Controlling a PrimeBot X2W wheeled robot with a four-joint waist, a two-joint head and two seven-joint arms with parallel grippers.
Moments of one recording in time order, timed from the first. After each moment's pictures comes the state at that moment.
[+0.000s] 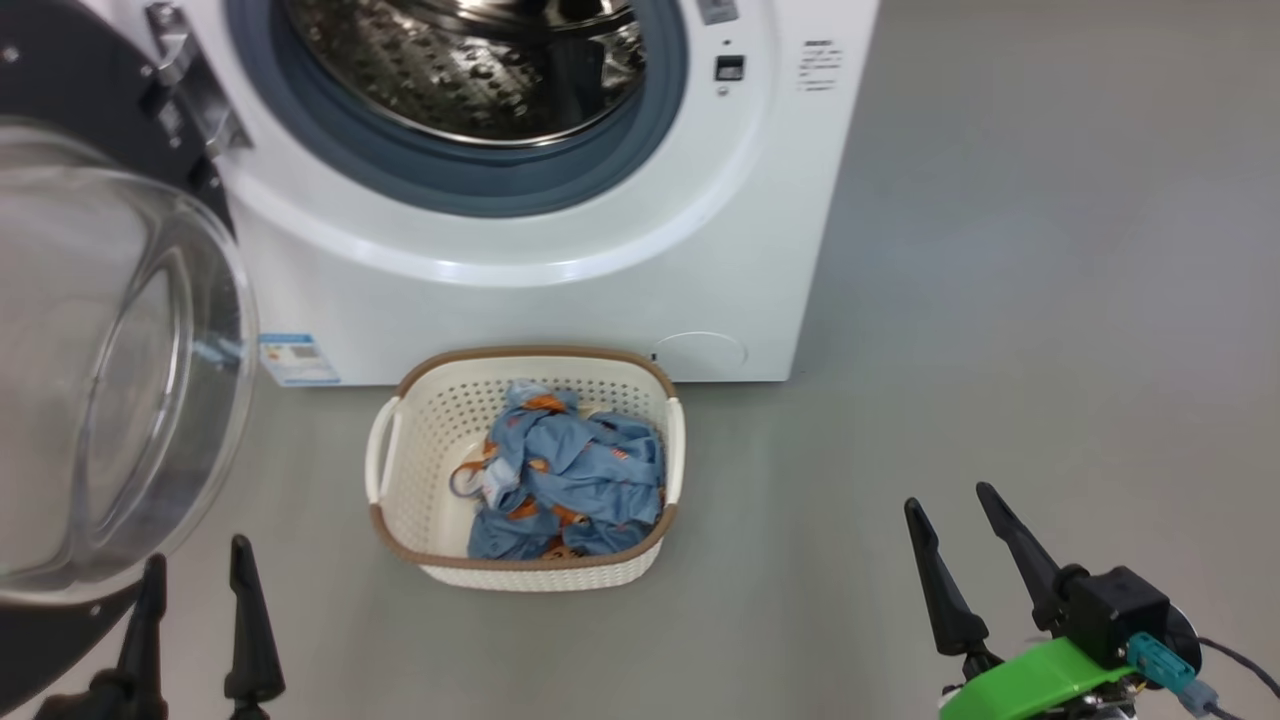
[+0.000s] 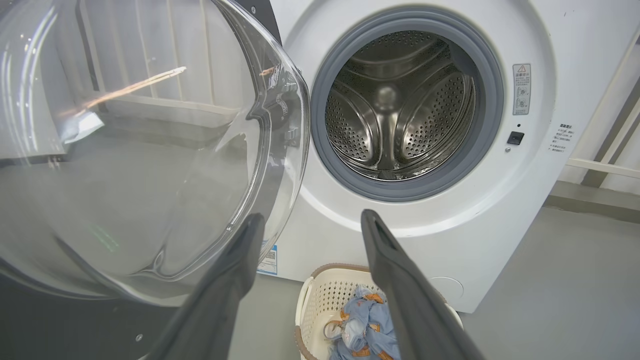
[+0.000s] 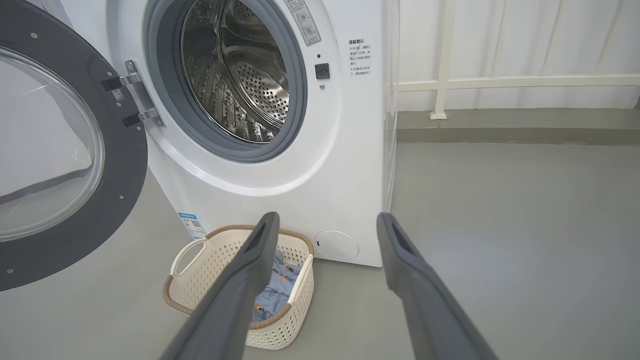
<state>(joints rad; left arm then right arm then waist) 0.03 0.03 0.09 0.07 -0.27 -0.04 -0.26 -0.05 -0.05 0.04 0.17 0.16 0.12 -0.25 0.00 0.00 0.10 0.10</state>
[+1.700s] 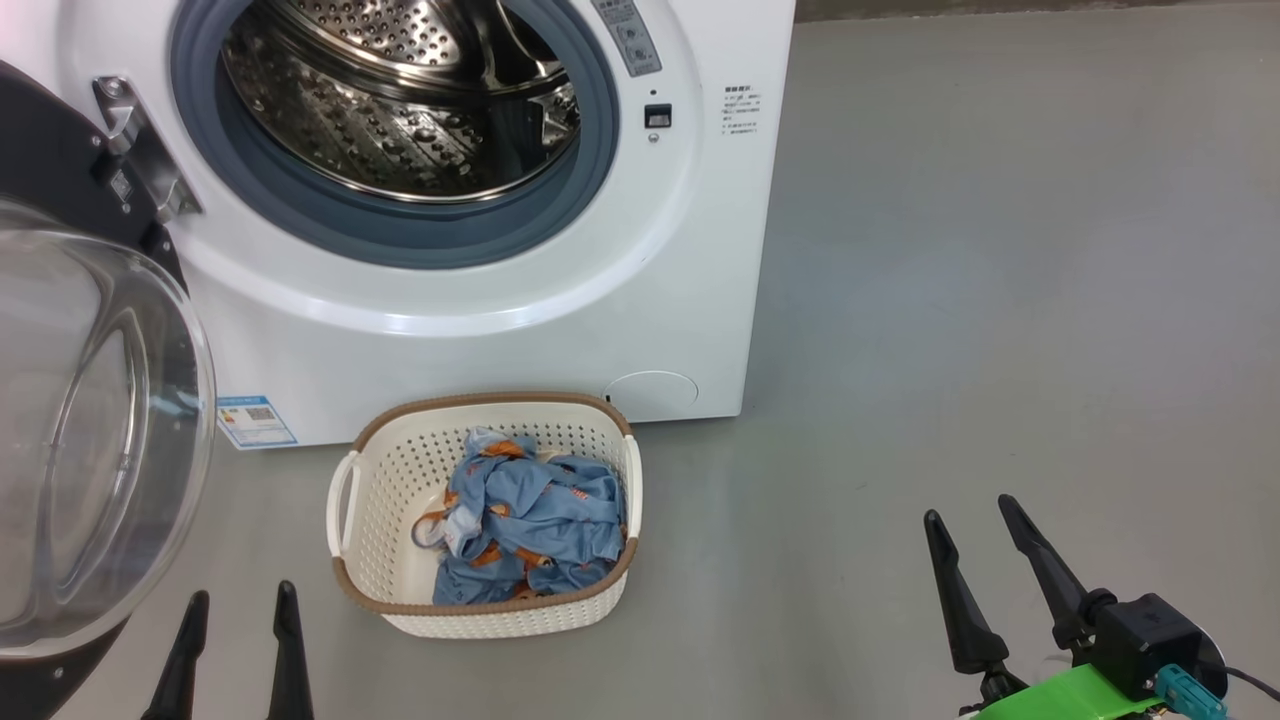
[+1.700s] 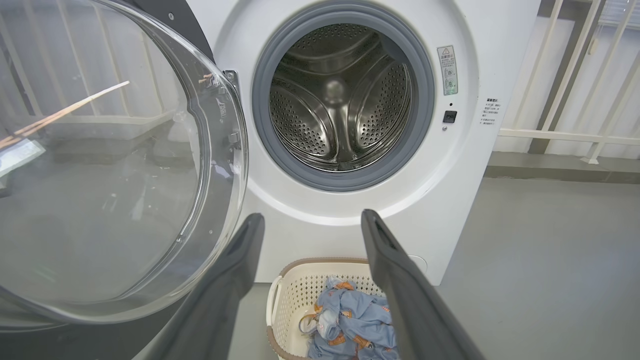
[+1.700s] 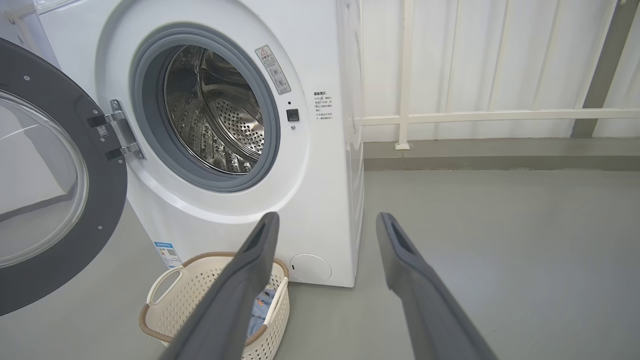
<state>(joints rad) 0.12 0.03 0.05 0.03 -0.18 -0.07 -0.26 0.03 -0.05 0.02 0.06 0.16 0.12 -0.25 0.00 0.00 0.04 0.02</state>
